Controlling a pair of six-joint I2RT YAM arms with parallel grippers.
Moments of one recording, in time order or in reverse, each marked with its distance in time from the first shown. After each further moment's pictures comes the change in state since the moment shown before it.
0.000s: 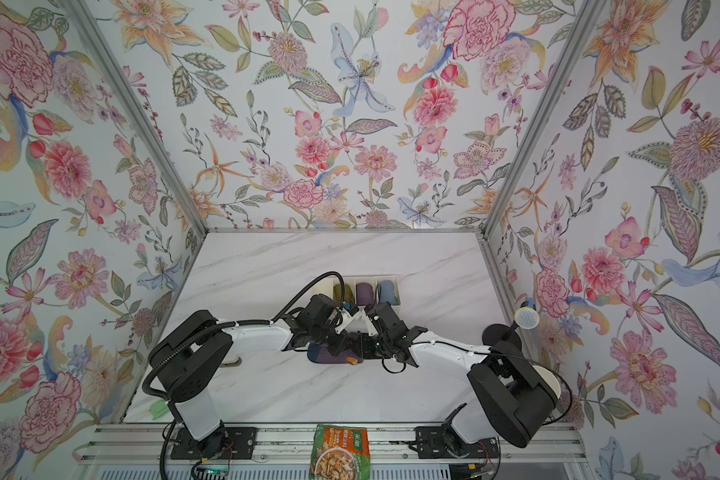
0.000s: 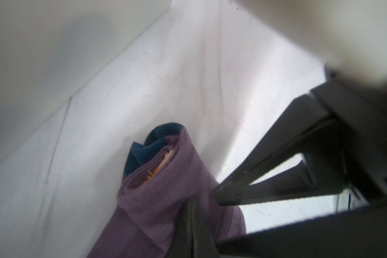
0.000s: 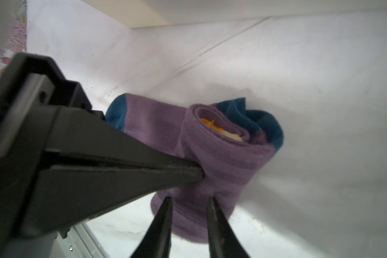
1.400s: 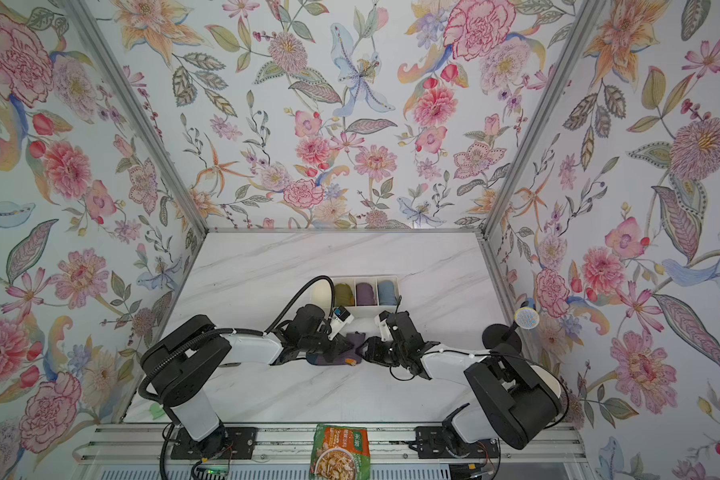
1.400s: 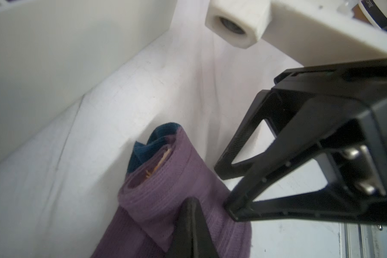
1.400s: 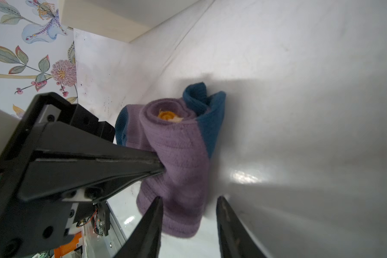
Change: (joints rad) left arm 0.019 -0.042 -0.210 0.334 0.008 -0.035; right arm -0.102 0.017 -0.209 0.327 -0.165 0.172
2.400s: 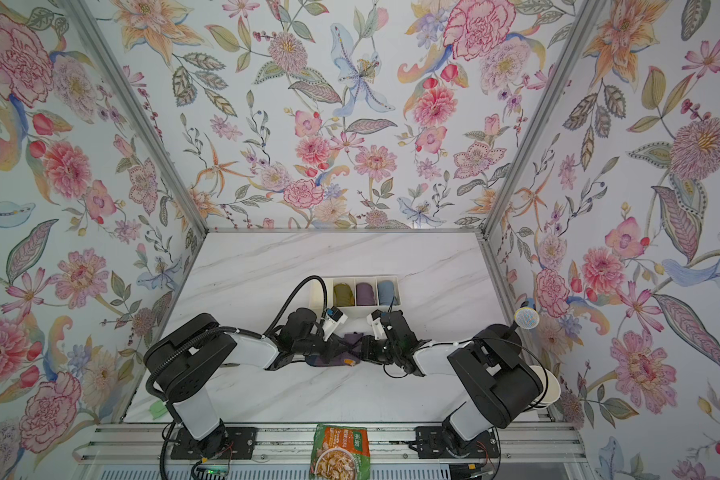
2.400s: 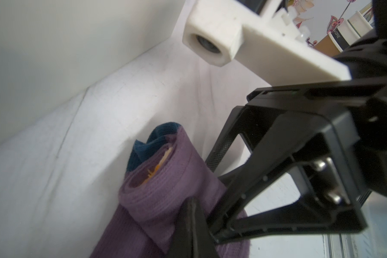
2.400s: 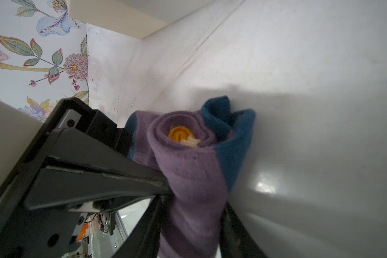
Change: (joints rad) left arm 0.030 0.029 -0.092 0.207 0.076 -0.091; right arm 0.028 0.123 0.026 0.138 -0.042 0.016
